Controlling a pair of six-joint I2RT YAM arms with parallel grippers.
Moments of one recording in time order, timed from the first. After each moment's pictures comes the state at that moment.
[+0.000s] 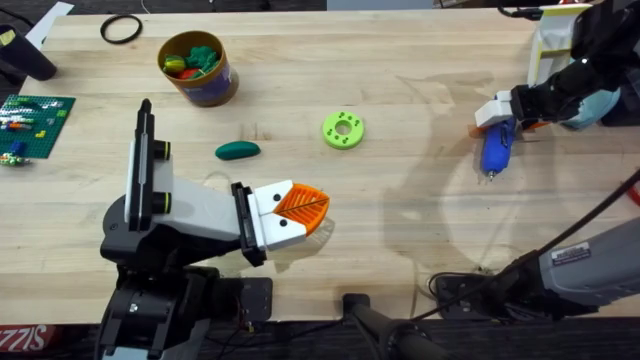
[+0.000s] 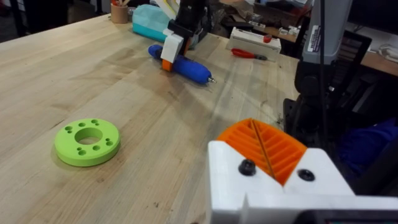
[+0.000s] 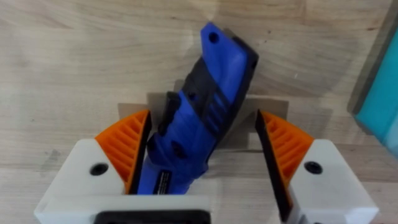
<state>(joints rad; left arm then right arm) -0.08 0.03 0.01 -0.13 1.18 -0.06 -0.34 1.81 1.20 -0.80 -0.05 -0.34</state>
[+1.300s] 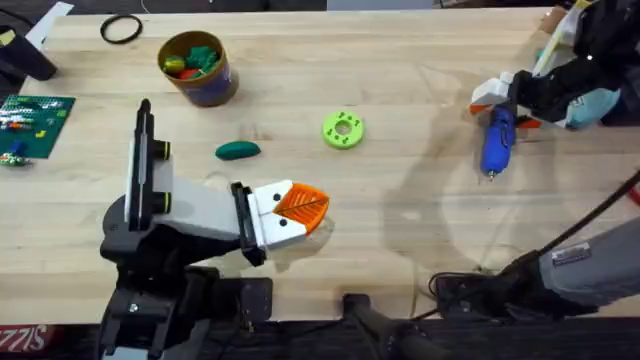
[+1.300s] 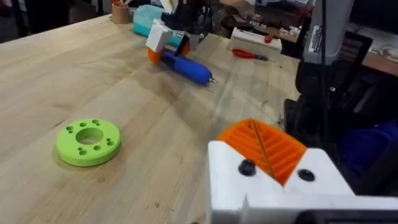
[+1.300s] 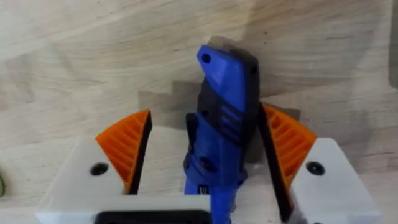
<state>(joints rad) -0.08 0.03 0.01 -0.13 1.18 -0.06 -0.34 1.81 1.21 -0.77 -0.18 0.03</state>
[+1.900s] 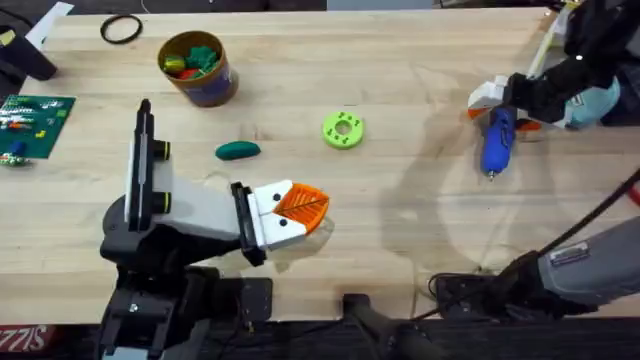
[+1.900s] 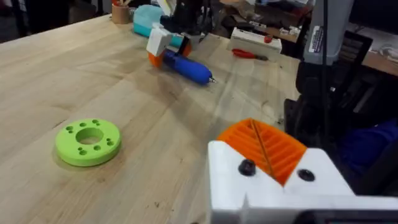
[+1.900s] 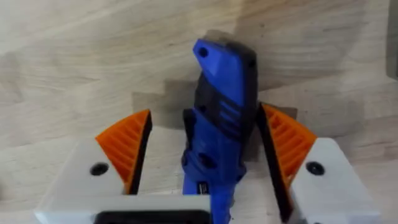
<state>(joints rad) -0.08 0.03 0.01 -0.13 1.18 -0.06 -0.30 1.81 1.21 -0.79 -0.10 0.06</state>
